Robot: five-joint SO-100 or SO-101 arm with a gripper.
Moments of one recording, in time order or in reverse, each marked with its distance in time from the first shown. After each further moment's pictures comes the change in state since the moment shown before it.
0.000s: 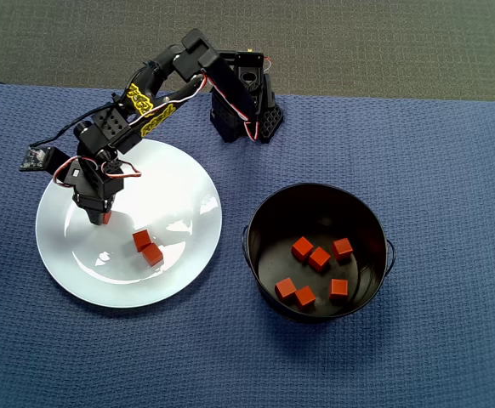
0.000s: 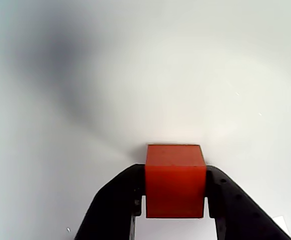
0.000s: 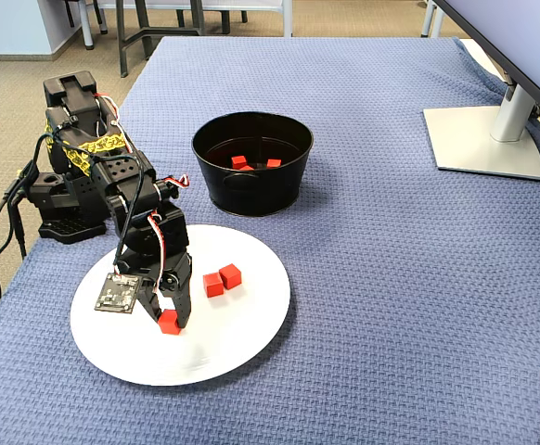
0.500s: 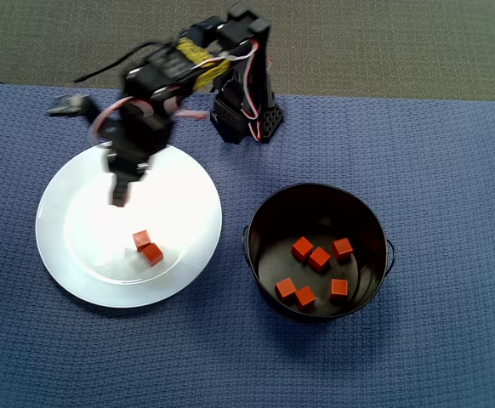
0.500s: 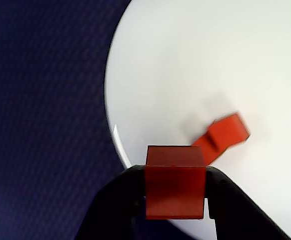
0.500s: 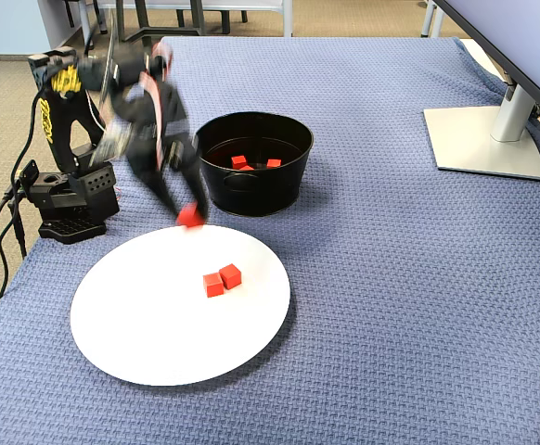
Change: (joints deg) arm -15.5 33.1 -2.5 17.6 14.1
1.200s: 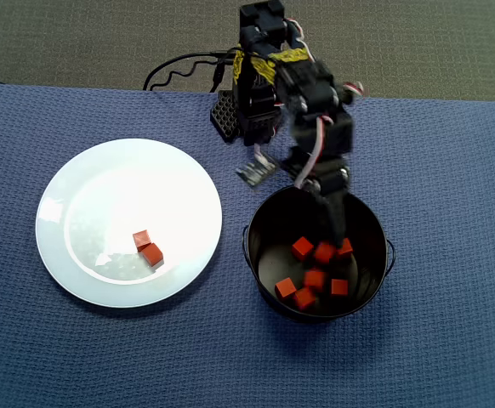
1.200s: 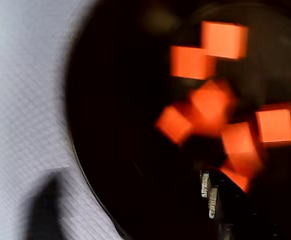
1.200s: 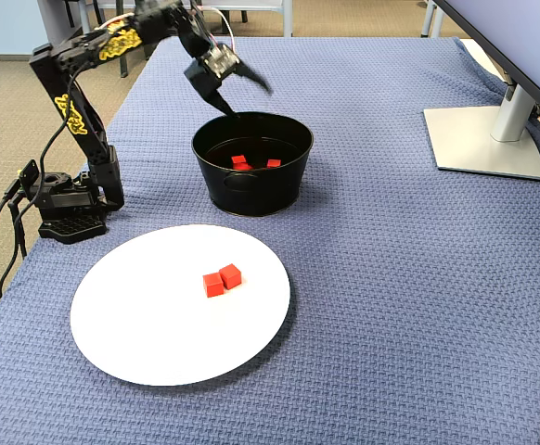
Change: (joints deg) arm -51.4 7.0 7.0 -4.0 16.2
